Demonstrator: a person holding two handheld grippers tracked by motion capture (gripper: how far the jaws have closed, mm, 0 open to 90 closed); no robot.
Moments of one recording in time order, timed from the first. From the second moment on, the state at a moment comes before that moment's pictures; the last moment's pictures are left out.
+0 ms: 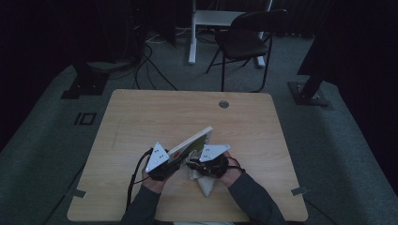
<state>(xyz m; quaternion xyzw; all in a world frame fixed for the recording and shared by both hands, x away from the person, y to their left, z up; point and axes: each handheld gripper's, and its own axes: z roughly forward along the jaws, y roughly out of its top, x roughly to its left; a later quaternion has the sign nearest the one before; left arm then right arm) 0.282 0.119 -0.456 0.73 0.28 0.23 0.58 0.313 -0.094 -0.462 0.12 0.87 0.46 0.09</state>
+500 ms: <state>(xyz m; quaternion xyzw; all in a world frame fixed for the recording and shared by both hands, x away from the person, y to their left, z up) 0.283 0.119 -0.456 0.73 0.28 0.23 0.58 0.309 -0.090 -0.461 0.12 0.87 0.46 0.09</state>
